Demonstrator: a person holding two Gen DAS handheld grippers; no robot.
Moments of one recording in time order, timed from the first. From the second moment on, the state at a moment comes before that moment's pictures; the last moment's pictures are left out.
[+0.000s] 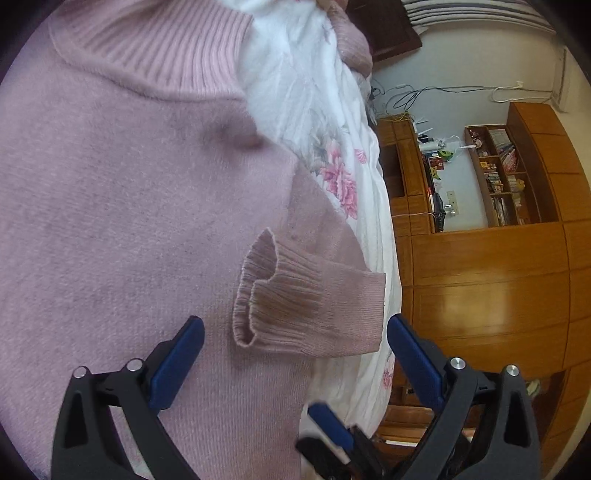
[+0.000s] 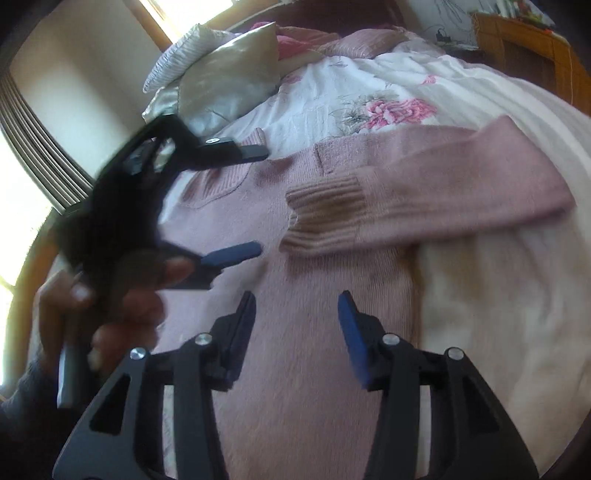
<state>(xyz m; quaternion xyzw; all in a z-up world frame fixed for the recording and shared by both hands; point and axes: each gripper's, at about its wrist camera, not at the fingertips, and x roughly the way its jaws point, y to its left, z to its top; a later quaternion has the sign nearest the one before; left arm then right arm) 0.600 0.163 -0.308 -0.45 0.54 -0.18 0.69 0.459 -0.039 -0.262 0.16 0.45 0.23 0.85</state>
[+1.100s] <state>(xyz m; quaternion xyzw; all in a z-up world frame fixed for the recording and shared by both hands) 0.563 0.315 -0.154 -0.31 0.47 -0.12 0.81 0.287 -0.063 -0.252 0.27 0.47 0.28 0.79</state>
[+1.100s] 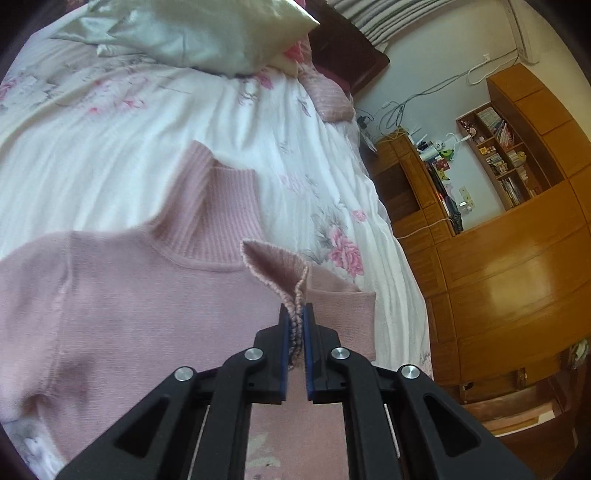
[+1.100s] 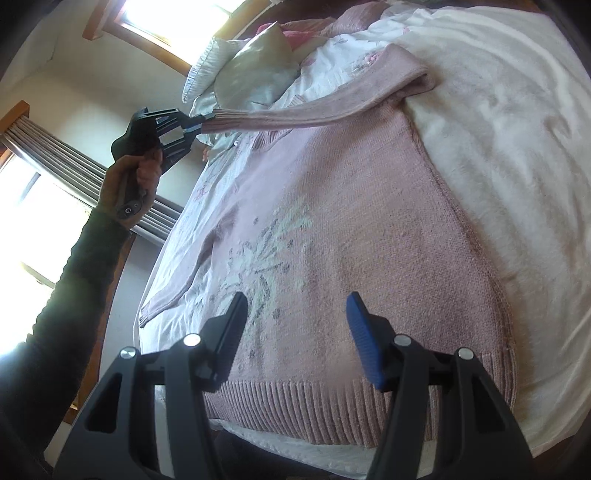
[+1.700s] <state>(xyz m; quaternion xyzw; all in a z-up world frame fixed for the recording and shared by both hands) 0.516 0.439 -0.214 -0.36 0.48 -0.04 0.80 0.281 -0.032 -0.251 0.25 0.48 0.30 0.79</state>
